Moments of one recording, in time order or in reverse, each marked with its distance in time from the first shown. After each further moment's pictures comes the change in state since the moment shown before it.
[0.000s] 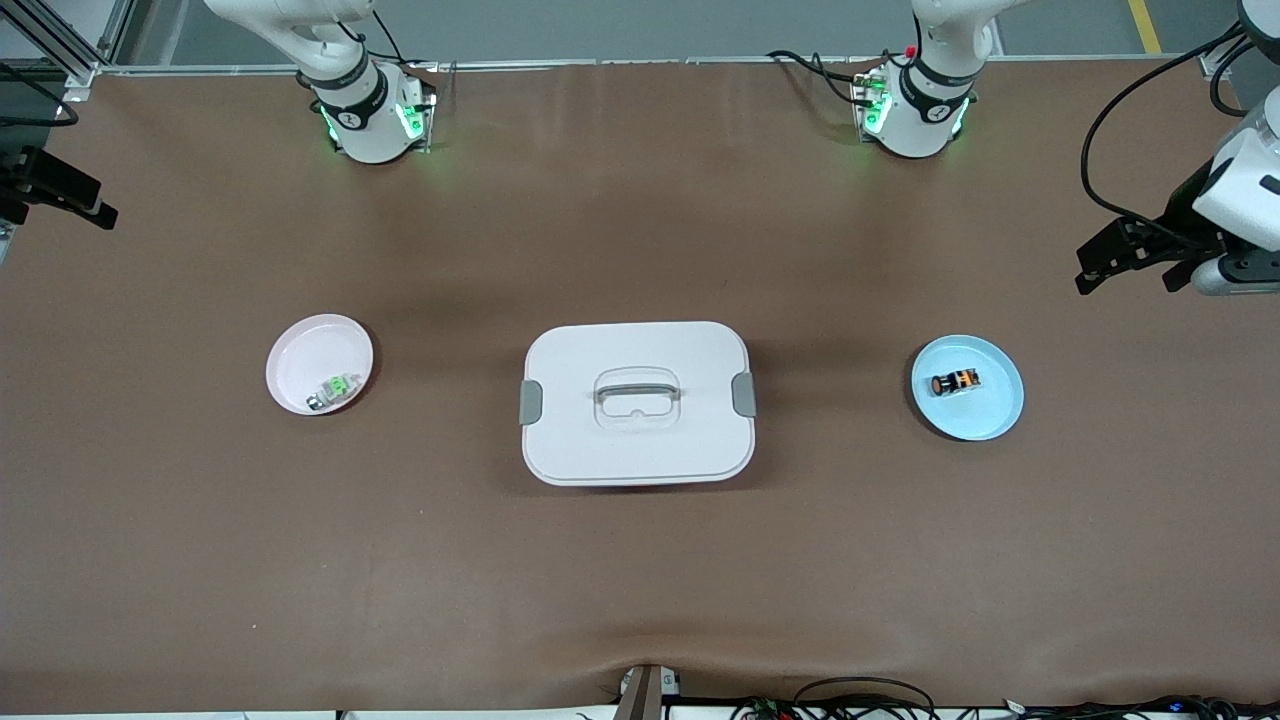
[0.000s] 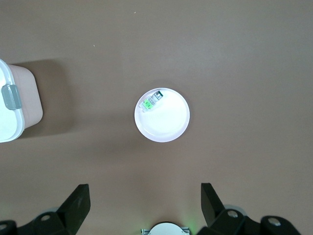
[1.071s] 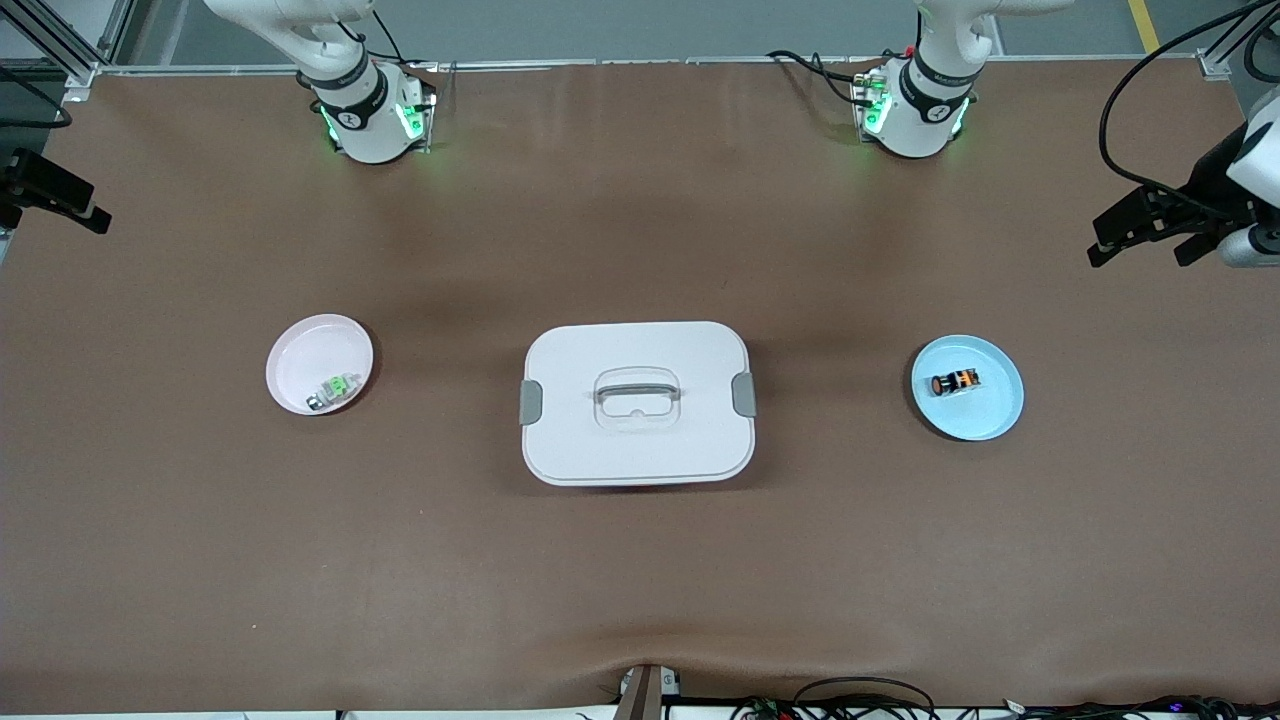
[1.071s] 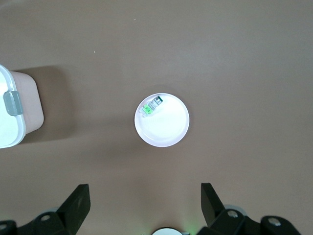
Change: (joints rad) left arm -0.330 -0.022 0.335 0.043 -0.001 -0.105 -0.002; right arm 0.000 0.000 -0.005 0.001 0.002 0.021 0.000
